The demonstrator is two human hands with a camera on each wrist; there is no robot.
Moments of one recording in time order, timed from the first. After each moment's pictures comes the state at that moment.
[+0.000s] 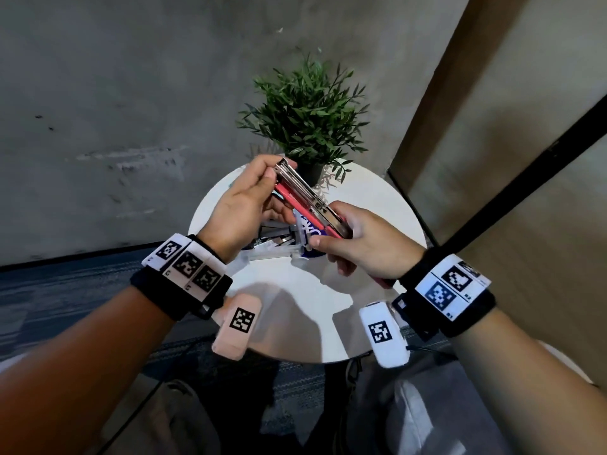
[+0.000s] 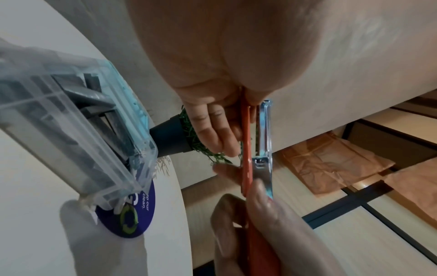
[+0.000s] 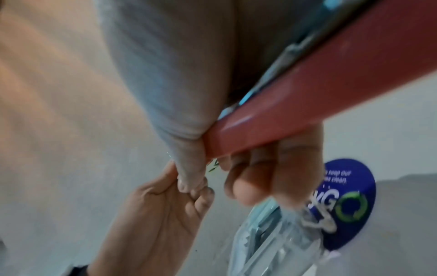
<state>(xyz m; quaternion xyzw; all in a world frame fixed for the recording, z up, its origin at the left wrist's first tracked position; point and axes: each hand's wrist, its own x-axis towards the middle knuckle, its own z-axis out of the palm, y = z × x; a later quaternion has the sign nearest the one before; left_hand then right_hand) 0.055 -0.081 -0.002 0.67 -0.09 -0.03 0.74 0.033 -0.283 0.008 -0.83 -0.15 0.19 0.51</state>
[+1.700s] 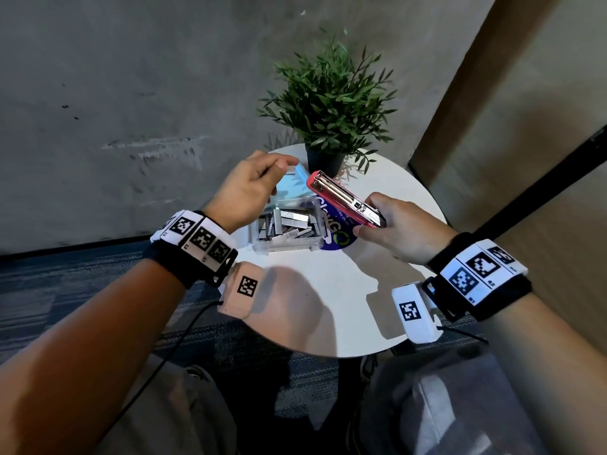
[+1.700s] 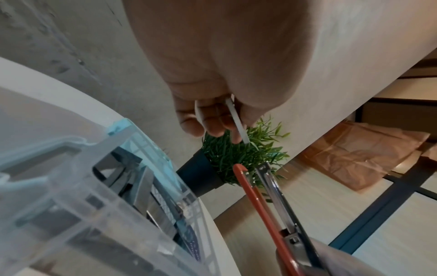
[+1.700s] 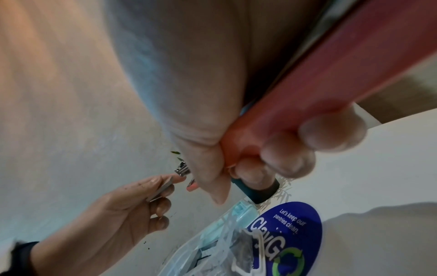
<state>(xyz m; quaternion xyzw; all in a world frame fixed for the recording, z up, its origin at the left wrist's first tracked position) 0.091 -0.048 -0.023 0.85 -0.10 0.06 0.52 0.061 -0.306 -0.001 -0.94 -0.14 0.15 0.26</state>
